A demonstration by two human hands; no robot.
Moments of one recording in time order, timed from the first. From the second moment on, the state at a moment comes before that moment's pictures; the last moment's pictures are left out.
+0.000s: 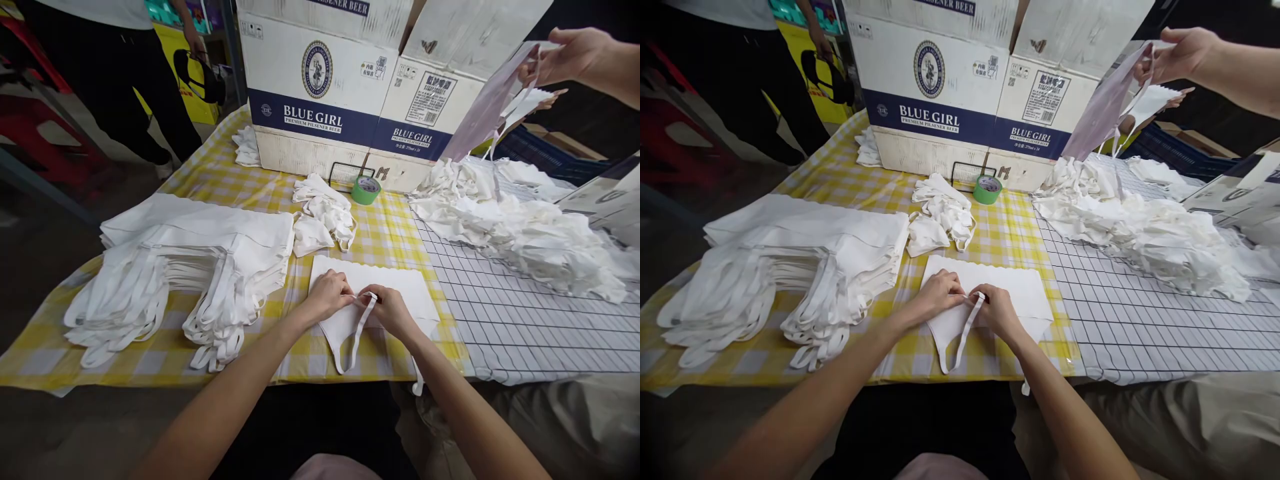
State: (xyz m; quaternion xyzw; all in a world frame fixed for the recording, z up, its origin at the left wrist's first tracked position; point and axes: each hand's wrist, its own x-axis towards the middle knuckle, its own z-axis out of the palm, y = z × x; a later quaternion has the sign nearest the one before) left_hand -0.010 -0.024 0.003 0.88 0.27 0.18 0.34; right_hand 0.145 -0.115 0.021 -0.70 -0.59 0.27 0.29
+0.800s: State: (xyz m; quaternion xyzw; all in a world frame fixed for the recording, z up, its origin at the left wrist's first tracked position) left_hand -0.010 -0.024 -0.002 0.89 0.26 0.17 0.33; right_hand 0.129 -0.112 0.012 -0.70 -0.60 0.21 0.33
